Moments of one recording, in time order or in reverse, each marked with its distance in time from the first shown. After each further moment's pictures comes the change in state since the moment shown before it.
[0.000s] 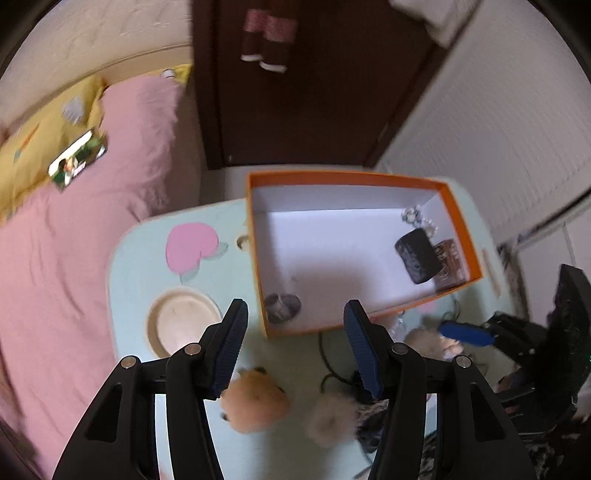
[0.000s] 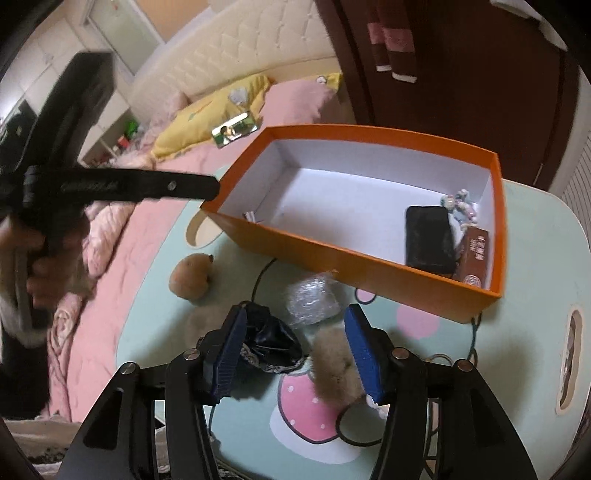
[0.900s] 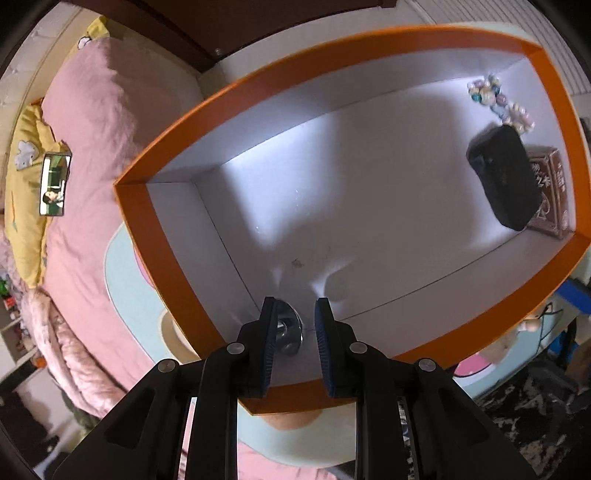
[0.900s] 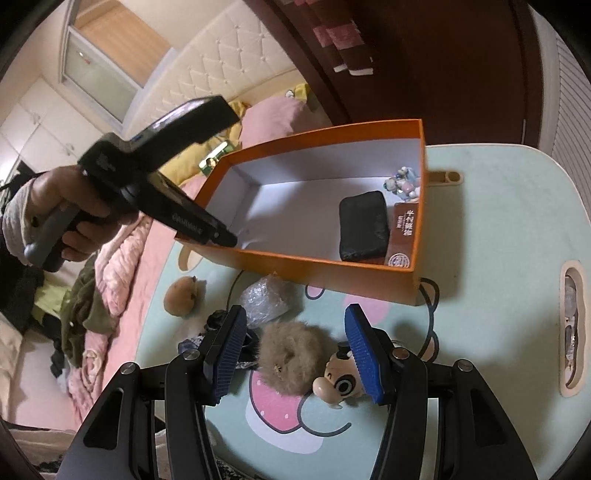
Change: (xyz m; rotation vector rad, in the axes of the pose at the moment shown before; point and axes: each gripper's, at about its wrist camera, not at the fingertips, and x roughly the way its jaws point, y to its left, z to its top) left arm 0.123 -0.051 0.042 0.283 0.651 0.297; right arm -0.020 -0.060 -0.010 0.167 -0.055 0.094
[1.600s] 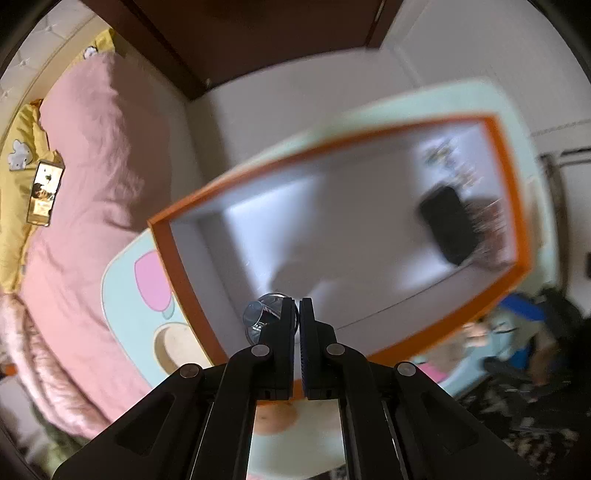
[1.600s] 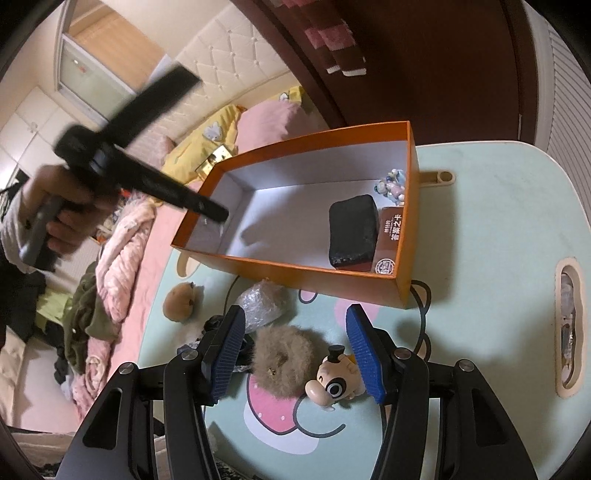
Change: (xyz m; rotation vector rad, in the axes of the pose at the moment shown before) left arm -0.050 0.019 -0.007 -0.063 -0.175 -0.182; right arm -0.002 -0.004 0.002 0.009 0.004 0.004
